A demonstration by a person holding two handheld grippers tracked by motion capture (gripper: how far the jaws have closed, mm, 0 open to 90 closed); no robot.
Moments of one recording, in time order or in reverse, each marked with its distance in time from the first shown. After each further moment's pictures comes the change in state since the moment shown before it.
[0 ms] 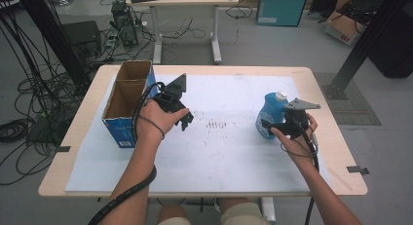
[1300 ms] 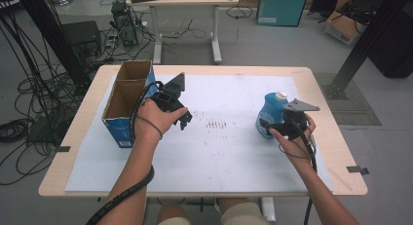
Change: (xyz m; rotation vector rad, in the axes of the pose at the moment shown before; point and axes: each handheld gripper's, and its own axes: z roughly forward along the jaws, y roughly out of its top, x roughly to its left) left arm 0.003 -0.003 -0.004 -0.011 -0.003 0.000; right arm 0.006 0.000 0.000 -0.042 -0.004 -0.009
